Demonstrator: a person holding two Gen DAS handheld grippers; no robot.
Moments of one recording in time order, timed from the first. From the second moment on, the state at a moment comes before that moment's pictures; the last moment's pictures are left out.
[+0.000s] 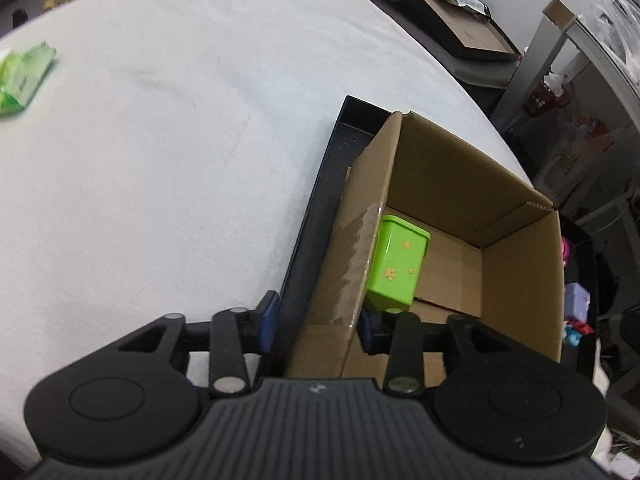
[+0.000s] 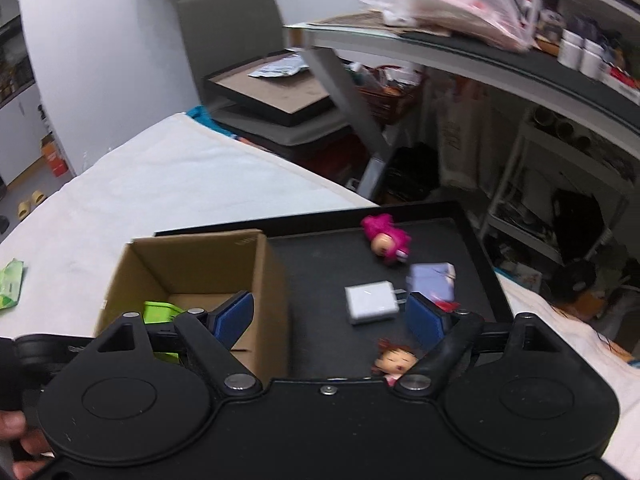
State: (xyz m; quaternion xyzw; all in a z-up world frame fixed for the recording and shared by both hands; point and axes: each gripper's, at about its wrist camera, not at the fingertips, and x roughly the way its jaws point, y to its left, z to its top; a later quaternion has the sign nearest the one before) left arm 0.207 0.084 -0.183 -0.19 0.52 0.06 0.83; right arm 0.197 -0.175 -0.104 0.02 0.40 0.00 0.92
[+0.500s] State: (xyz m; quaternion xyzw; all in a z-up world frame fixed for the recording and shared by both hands) left arm 0.209 0.054 -0.176 -0.11 0.52 0.05 0.84; right arm 0.208 -0.233 -0.142 0.05 0.41 -0.03 0.91
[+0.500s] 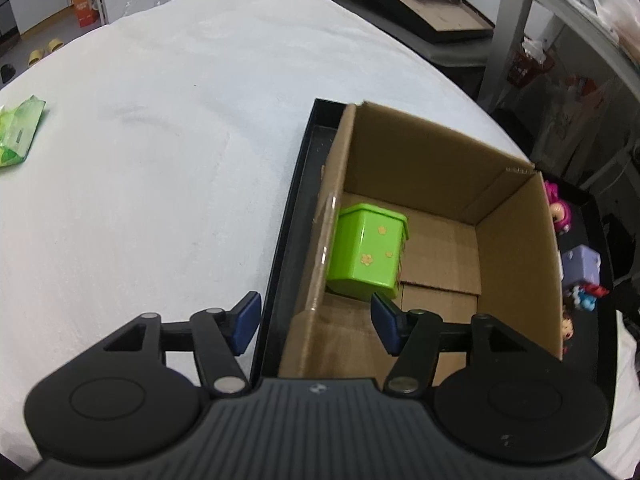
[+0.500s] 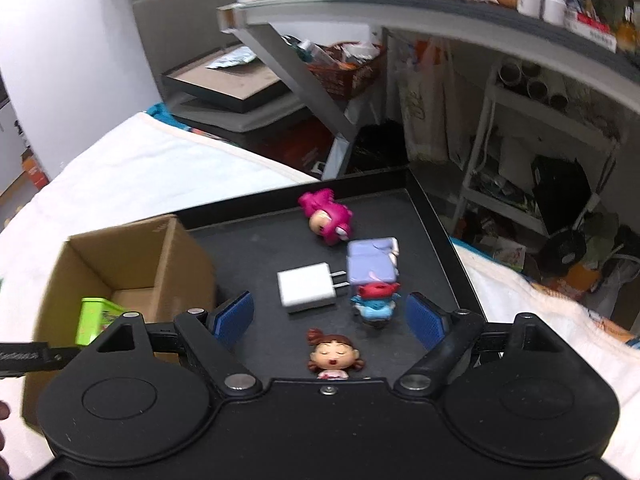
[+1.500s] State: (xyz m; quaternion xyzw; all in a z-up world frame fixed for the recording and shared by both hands) left arm 0.233 0.000 -0.173 -0.01 0.54 0.11 0.83; right arm 0.256 -0.285 -0.212 0.12 0.42 -0.01 0.90
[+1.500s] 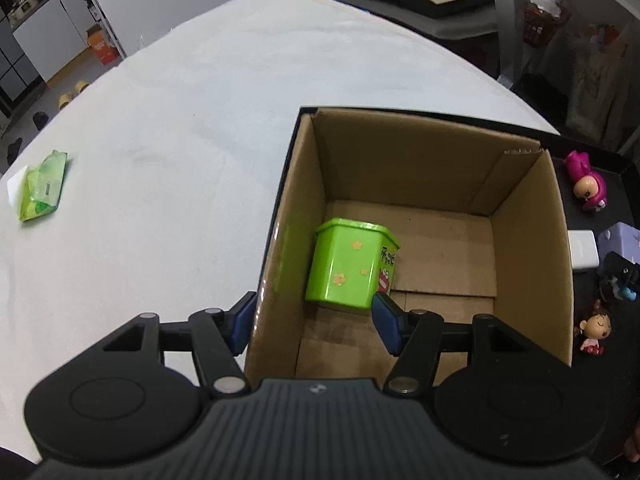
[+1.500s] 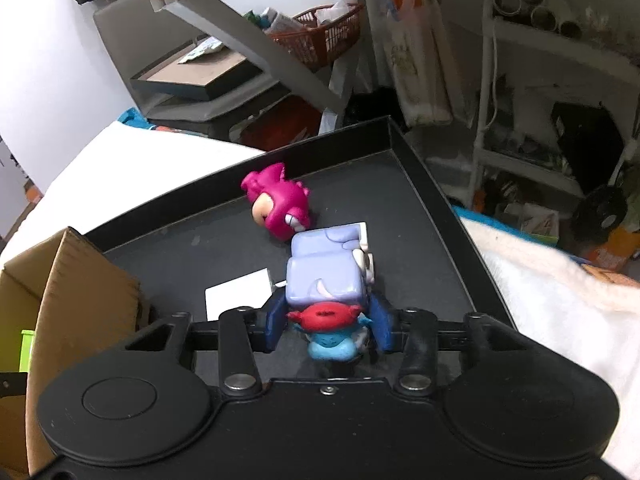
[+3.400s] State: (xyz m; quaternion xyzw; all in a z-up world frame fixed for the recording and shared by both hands) left arm 0.219 0.050 -0.176 -0.10 0.50 0.06 0.86; right arm 0.218 -0.185 -0.103 0.05 0.38 0.02 0.92
